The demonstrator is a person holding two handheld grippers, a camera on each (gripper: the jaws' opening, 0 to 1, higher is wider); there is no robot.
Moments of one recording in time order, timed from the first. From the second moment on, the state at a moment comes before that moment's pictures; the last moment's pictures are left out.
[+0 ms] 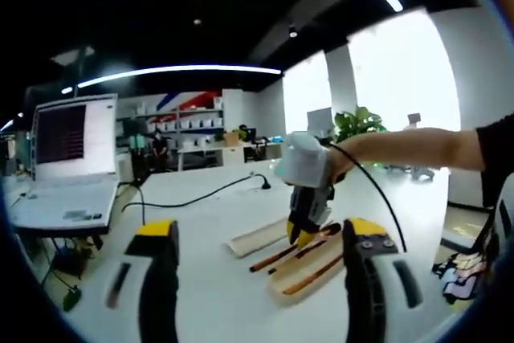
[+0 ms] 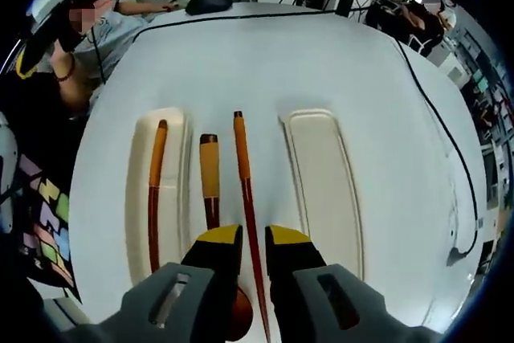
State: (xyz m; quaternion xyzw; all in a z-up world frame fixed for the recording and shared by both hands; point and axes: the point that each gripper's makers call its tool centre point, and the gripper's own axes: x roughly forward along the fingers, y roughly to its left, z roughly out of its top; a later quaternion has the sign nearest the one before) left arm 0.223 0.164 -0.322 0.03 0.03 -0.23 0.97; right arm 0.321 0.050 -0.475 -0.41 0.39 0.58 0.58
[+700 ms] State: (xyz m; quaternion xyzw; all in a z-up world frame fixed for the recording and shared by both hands) left arm 0.224 0.169 -0.320 0.03 0.03 -0.23 0.97; right arm 0.324 0.052 -0.476 -0.43 0.41 0.55 0.59
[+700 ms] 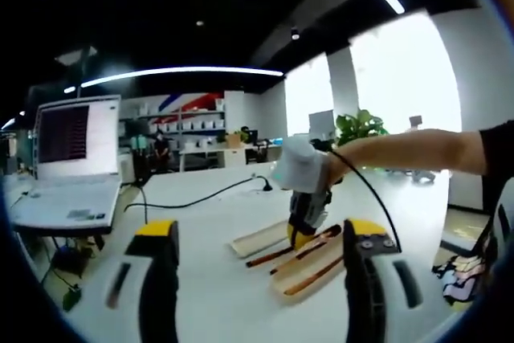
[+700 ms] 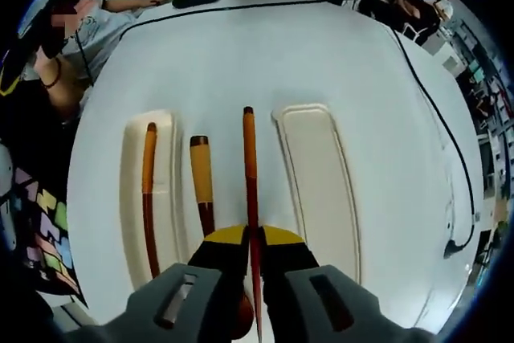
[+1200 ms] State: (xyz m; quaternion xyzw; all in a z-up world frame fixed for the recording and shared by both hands) left arm 0.223 0.180 -0.320 0.02 0.03 -0.21 0.98; right arm 0.323 0.052 -0.476 -0.45 0.38 0.56 0.59
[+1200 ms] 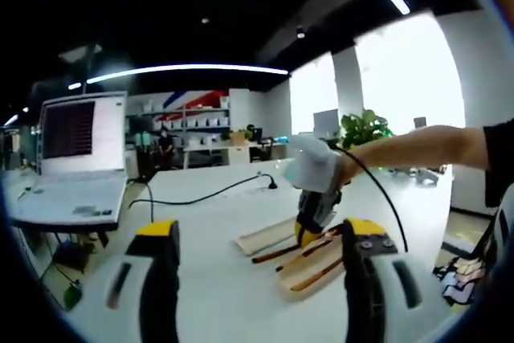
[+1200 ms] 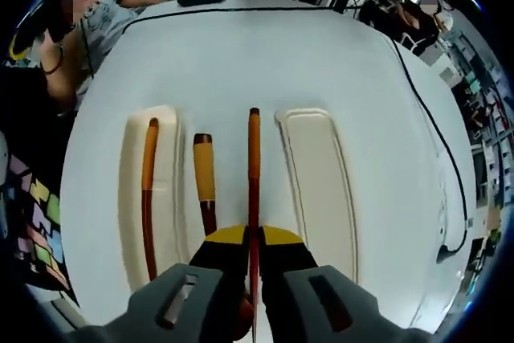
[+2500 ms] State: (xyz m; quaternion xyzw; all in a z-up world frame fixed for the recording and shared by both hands) left arm 0.228 0.185 -0.326 0.03 0.04 -0.20 0.98; right arm 0.325 0.060 -0.448 -0.44 0.35 0.56 0.60
